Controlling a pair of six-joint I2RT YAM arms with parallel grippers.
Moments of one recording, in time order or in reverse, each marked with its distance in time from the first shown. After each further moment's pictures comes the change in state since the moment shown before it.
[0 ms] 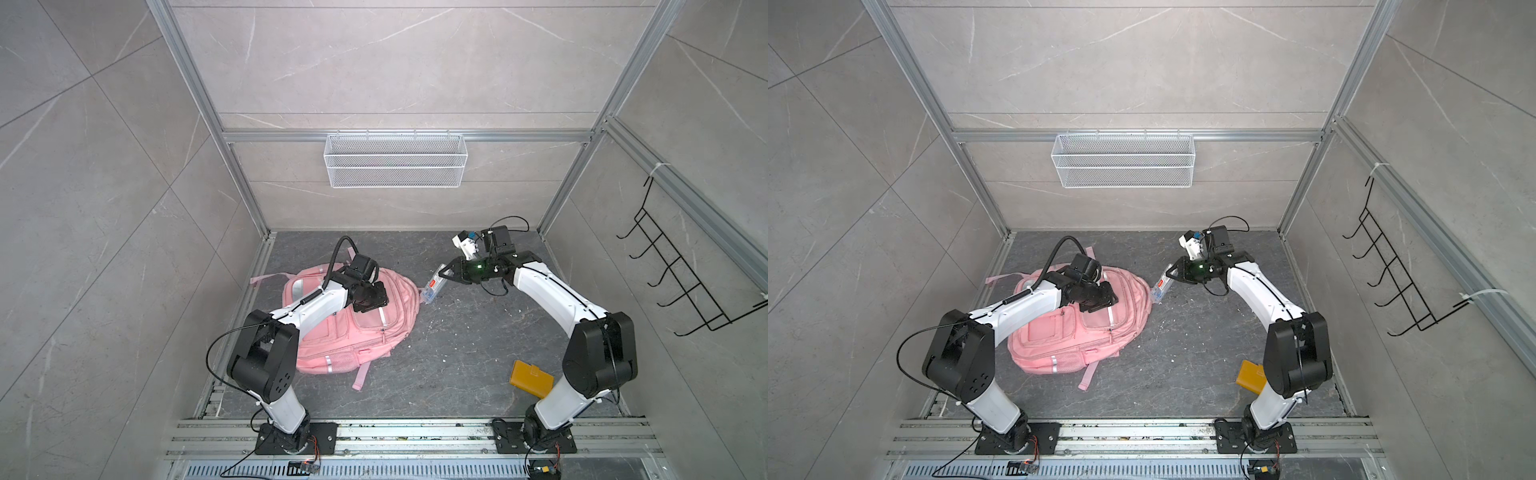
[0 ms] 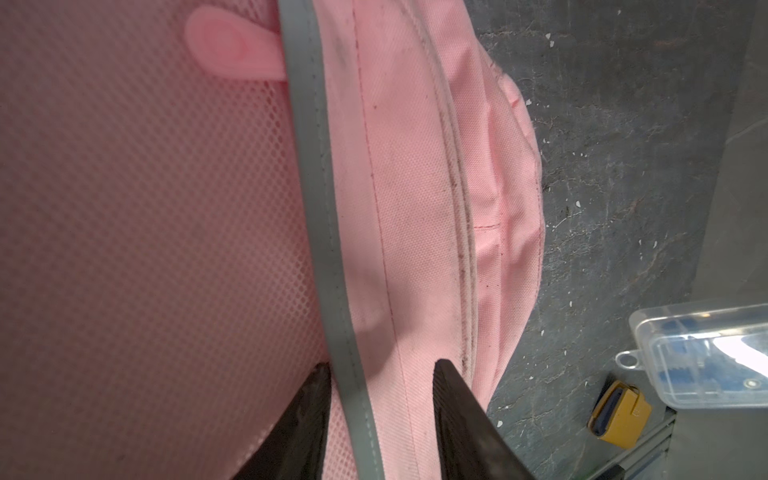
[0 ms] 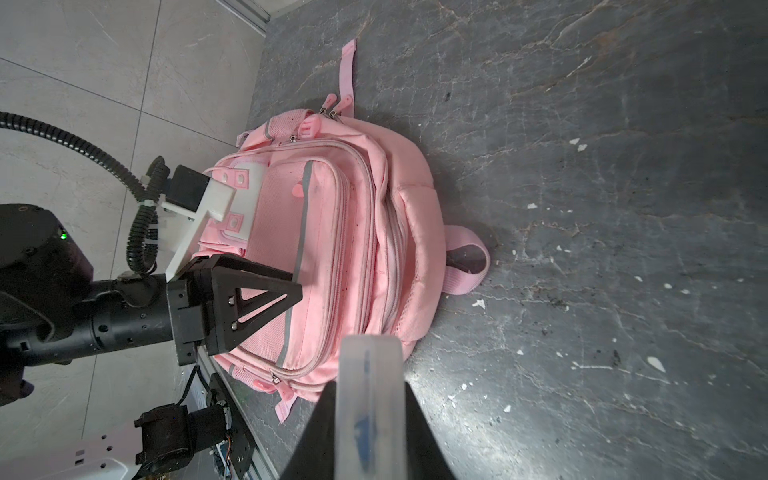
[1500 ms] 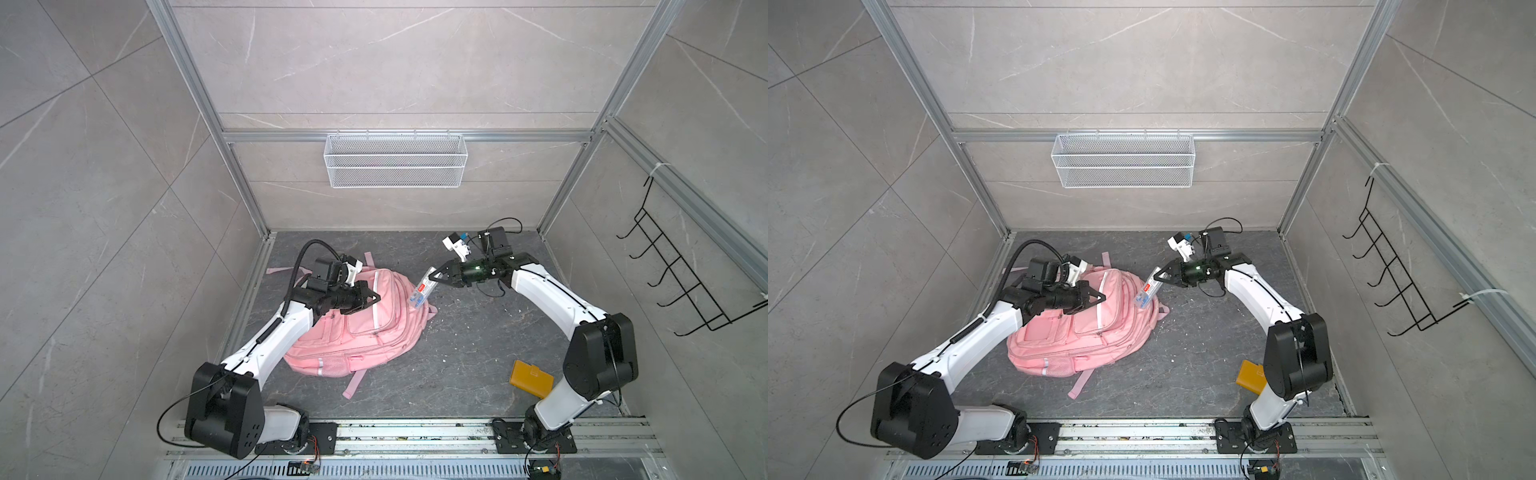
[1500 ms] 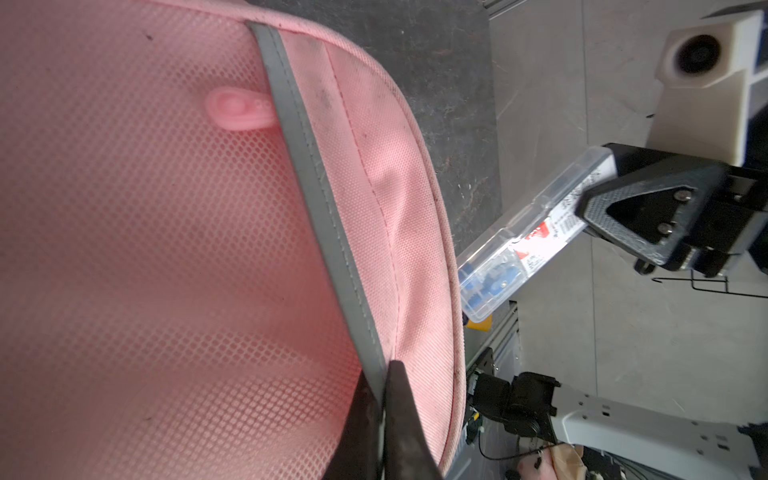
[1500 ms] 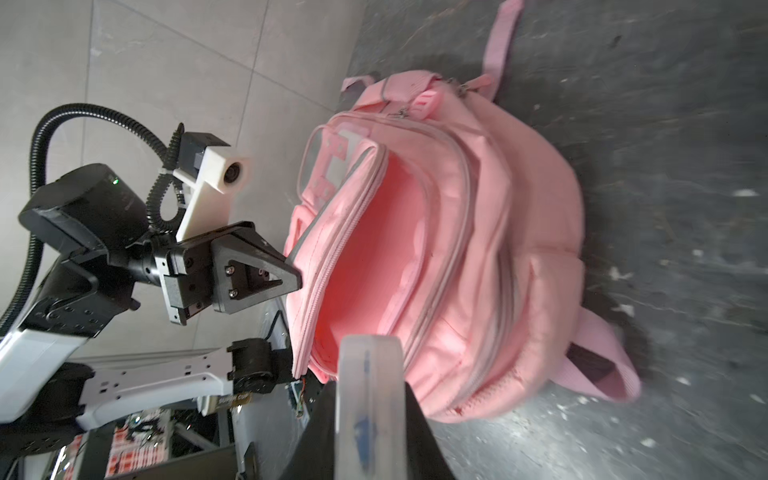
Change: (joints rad) left arm 0.172 -0.370 -0.191 0.072 0.449 0.111; right arm 0.056 0.018 0.010 0.035 -0.308 0.026
